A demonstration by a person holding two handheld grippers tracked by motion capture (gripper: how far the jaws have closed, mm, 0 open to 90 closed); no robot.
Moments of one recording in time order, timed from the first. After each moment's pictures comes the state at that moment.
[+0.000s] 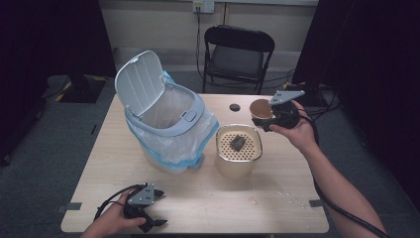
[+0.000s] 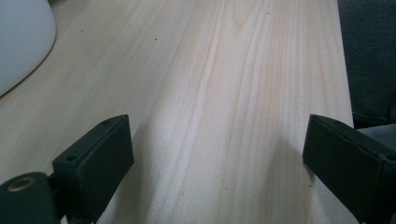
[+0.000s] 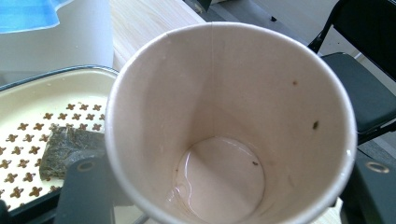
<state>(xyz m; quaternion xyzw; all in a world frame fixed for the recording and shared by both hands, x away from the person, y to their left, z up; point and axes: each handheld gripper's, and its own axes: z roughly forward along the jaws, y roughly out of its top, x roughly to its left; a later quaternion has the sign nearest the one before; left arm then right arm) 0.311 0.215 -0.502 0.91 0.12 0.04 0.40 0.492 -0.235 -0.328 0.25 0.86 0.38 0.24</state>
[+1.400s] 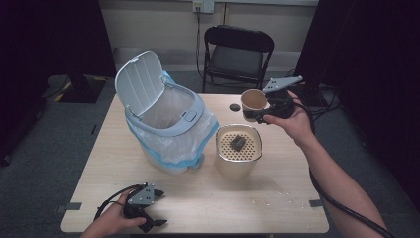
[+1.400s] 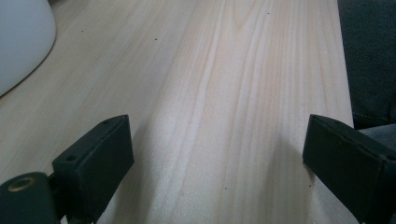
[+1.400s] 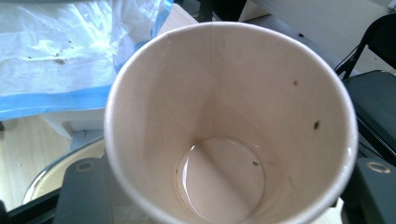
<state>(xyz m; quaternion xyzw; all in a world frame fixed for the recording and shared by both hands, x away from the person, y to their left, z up) 0.311 0.215 -0.502 0.91 0.11 0.04 0.40 0.492 -0.208 -0.287 0.23 0.85 0.42 0.19</state>
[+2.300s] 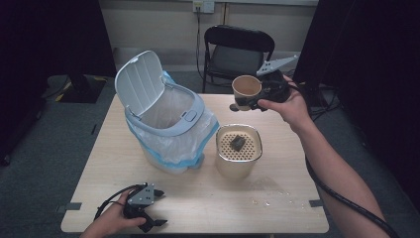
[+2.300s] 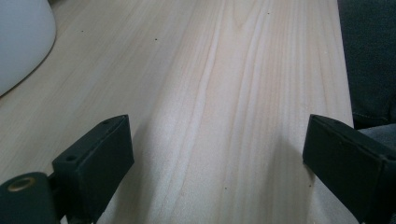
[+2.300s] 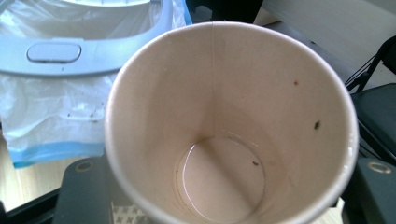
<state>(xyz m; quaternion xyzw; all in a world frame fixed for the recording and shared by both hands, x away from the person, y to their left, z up) 0.311 0.215 -0.502 0.91 0.11 0.04 0.40 0.499 -0.183 -0.242 0.22 0.86 0.43 0.17</state>
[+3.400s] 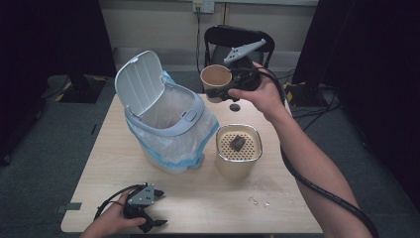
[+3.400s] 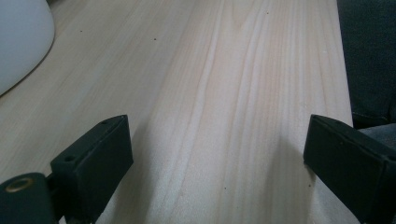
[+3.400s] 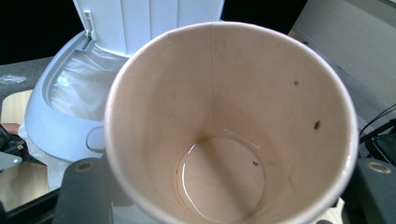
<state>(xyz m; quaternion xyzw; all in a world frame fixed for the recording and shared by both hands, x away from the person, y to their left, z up) 0.311 0.215 -0.502 0.91 0.11 0.04 0.40 0.500 -0.105 -0.210 0.17 0.87 0.45 0.15</state>
